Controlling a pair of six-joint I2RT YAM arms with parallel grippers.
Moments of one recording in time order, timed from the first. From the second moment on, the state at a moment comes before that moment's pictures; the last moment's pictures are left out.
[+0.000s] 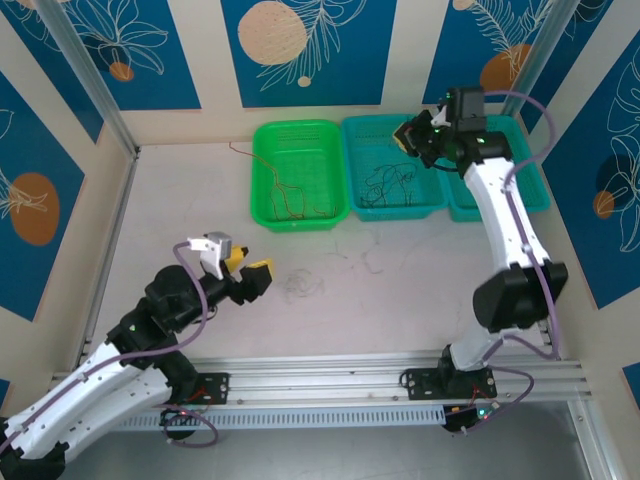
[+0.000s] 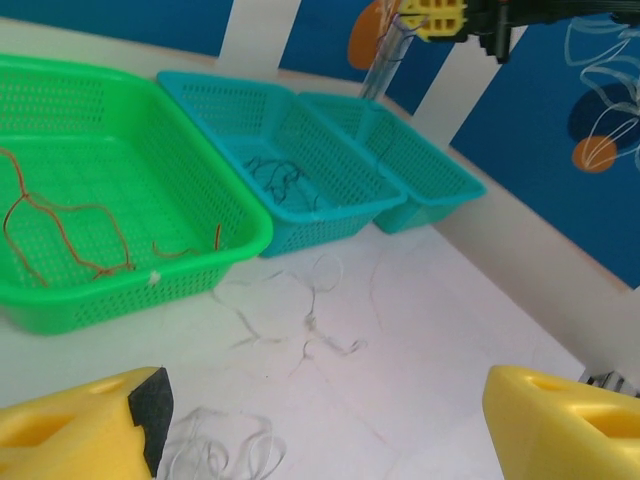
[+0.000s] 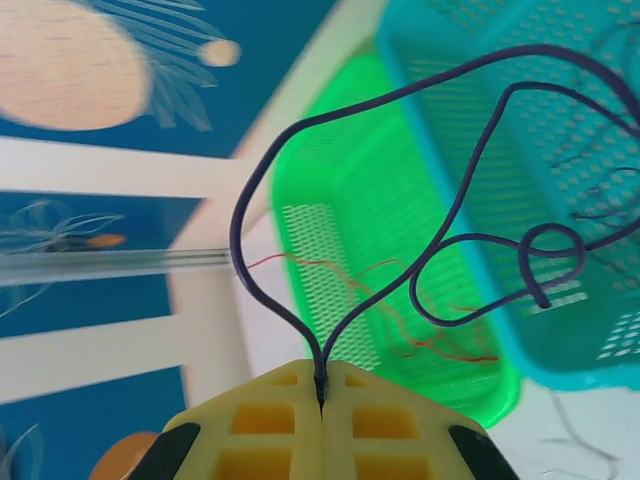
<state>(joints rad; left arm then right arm) -0.79 0.53 0.59 -0.26 -0.03 -0.43 0.11 1.69 1.81 -0.79 -0.41 0.96</state>
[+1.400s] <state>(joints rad) -0.79 0.67 0.67 -0.40 0.08 -0.39 0.42 1.40 0.69 -0.07 0.09 0.59</state>
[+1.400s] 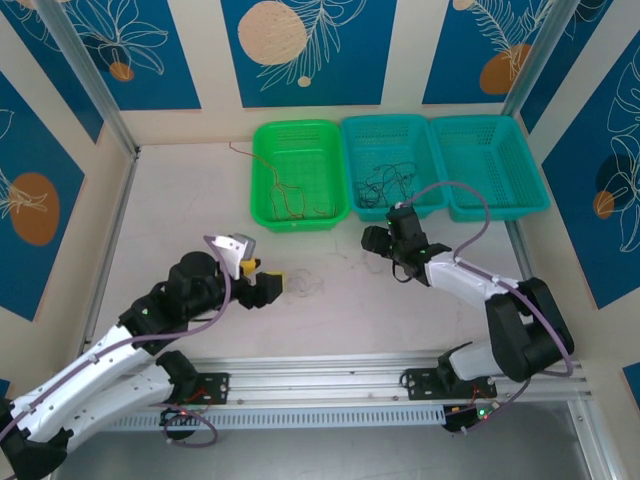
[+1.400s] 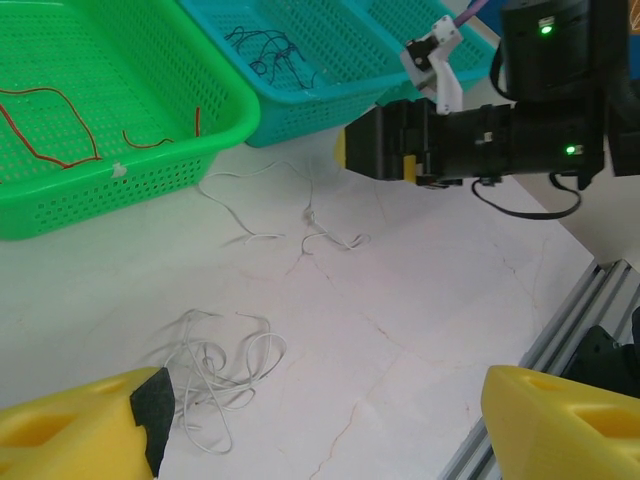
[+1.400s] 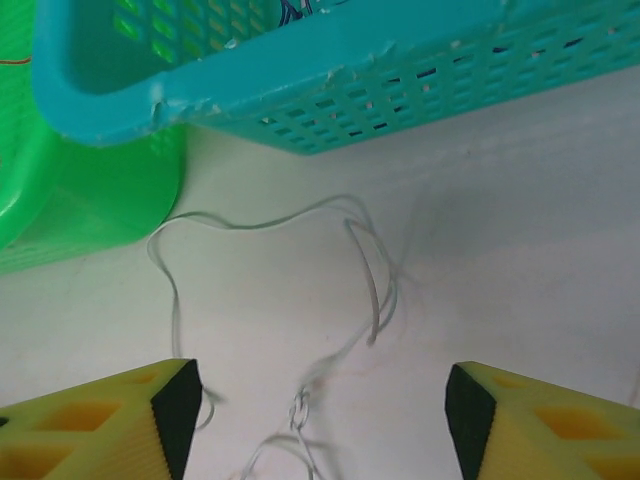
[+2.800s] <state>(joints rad) -0.79 0.66 0.67 -0.21 0.35 -0.40 0.03 1.13 1.41 -0.63 -0.01 0.74</state>
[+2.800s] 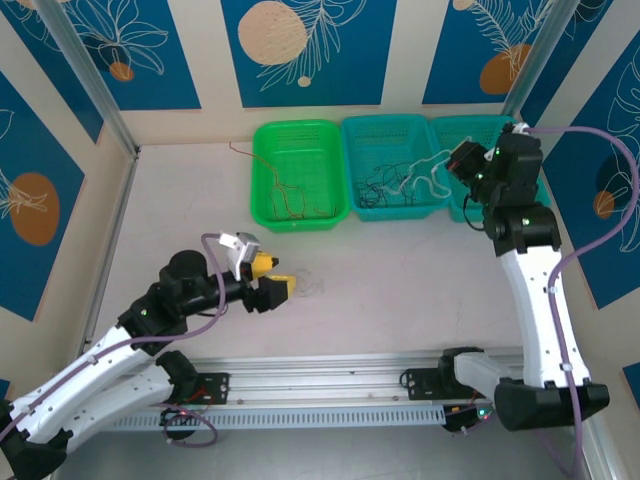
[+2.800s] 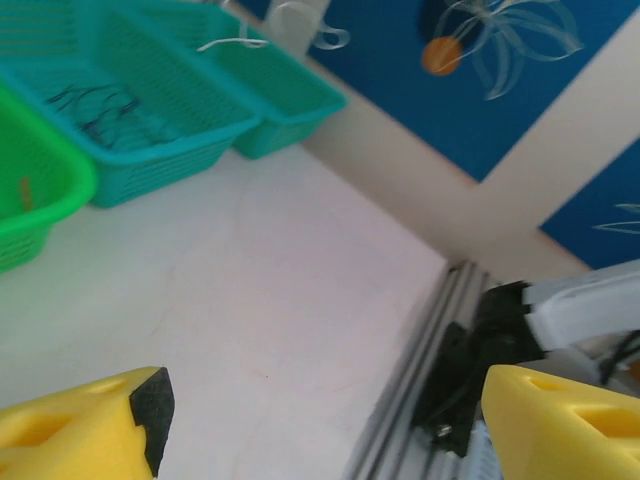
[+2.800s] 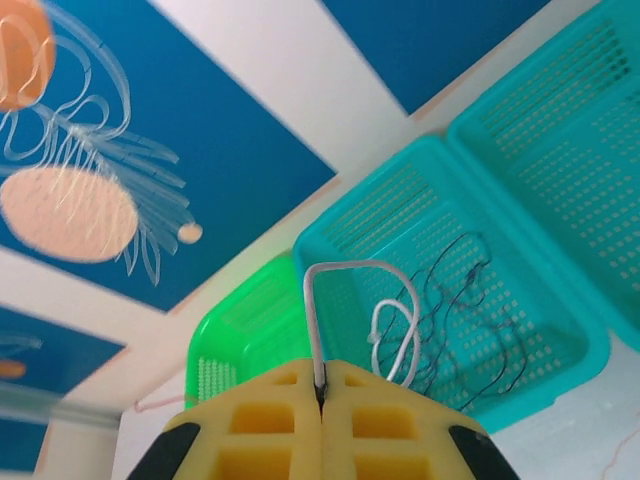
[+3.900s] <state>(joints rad) -0.79 0.70 0.68 -0.20 0.36 -0.36 -0.28 1.94 1.79 -0.66 0.20 0.60</state>
